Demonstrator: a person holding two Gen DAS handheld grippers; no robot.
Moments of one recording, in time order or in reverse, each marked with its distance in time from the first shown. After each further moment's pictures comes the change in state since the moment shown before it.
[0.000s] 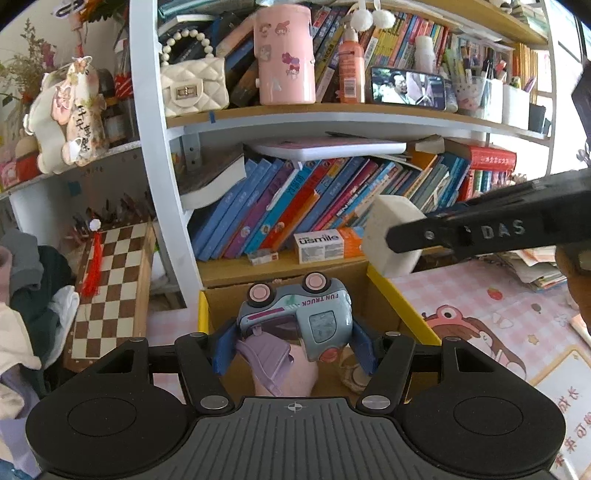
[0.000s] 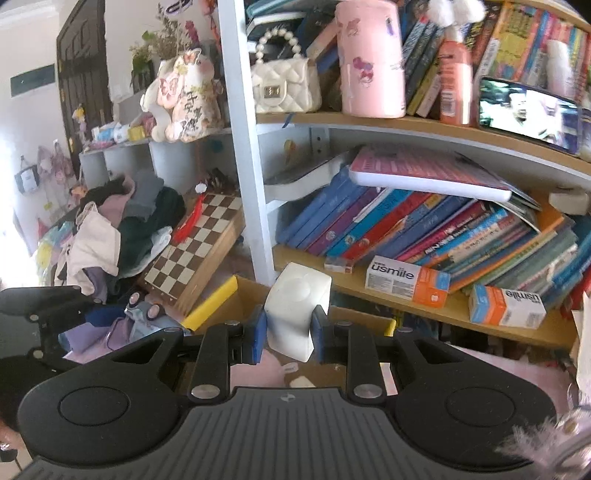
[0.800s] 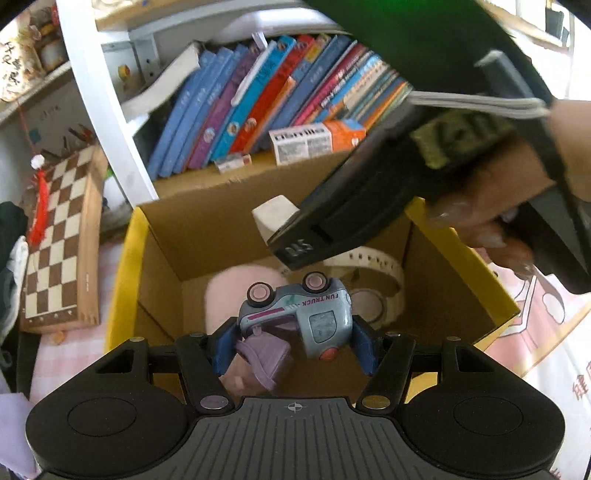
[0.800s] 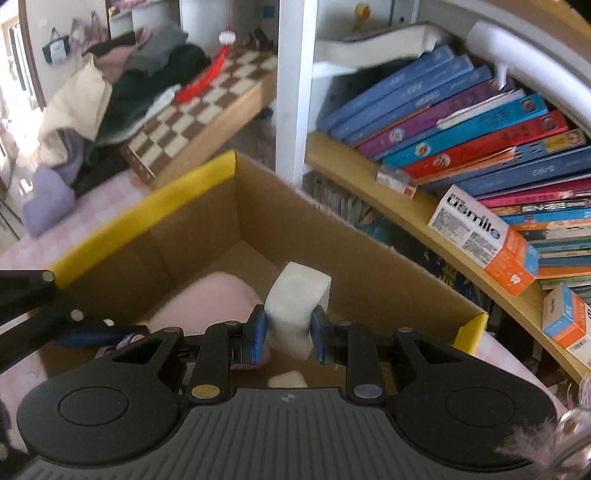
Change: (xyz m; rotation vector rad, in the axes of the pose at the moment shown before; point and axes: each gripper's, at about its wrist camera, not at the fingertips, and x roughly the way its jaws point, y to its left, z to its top) left arm 0.096 -0.032 -0.039 0.056 0.278 0.004; right arm 0.164 -0.003 -0.028 -0.241 0.356 0.083
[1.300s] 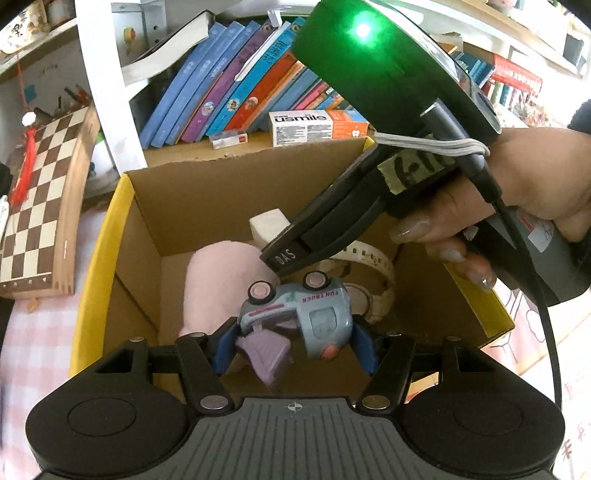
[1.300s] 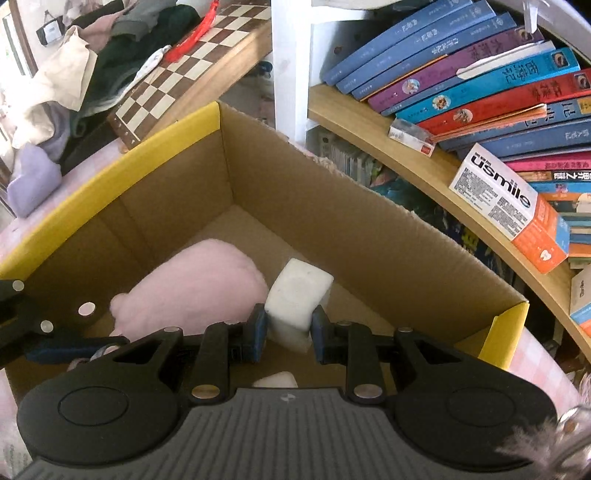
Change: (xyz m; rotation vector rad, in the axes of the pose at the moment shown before) left arm 0.007 0.009 0.000 -0.104 0.042 -0.073; right arm 0.037 -0.011 0.000 0.023 0.124 0.041
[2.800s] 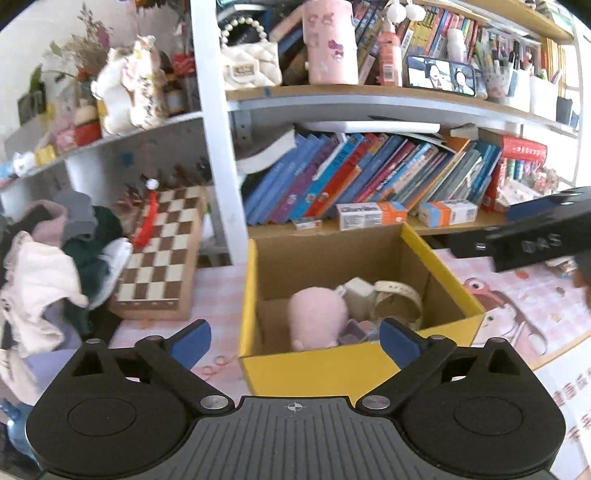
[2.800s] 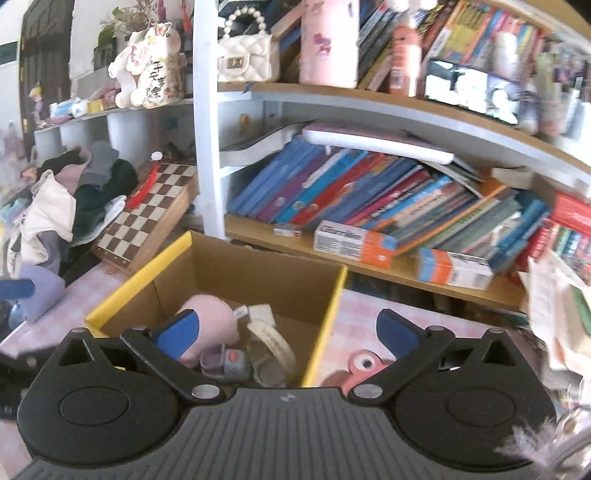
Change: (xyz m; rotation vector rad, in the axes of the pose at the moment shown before) left arm -0.140 0.024 -0.062 -0.020 -0.311 0.199; right arm -0.188 0.075 -0.118 0.274 -0.457 -0.332
